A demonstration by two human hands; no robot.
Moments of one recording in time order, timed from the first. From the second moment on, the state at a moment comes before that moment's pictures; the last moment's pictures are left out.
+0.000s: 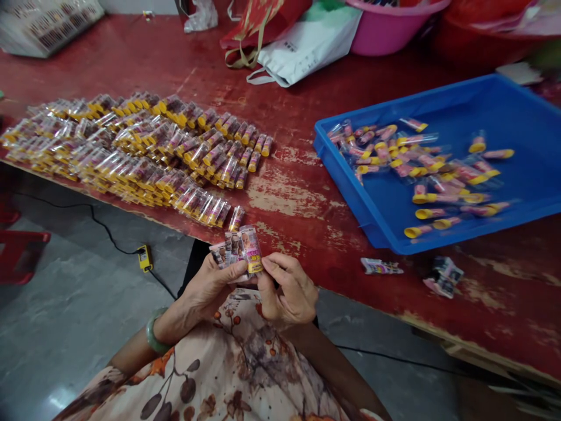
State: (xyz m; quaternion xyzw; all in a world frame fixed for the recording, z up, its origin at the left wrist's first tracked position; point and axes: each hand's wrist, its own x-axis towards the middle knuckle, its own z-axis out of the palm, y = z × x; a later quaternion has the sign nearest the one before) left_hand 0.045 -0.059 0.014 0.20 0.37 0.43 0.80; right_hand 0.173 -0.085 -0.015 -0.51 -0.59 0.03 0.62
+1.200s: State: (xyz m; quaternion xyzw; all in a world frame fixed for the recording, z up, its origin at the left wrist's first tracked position) left_hand 0.045 -0.056 0.013 0.17 0.38 0.41 0.81; right_hand 0.170 -0.085 -0.011 -0.49 -0.64 0.00 0.59
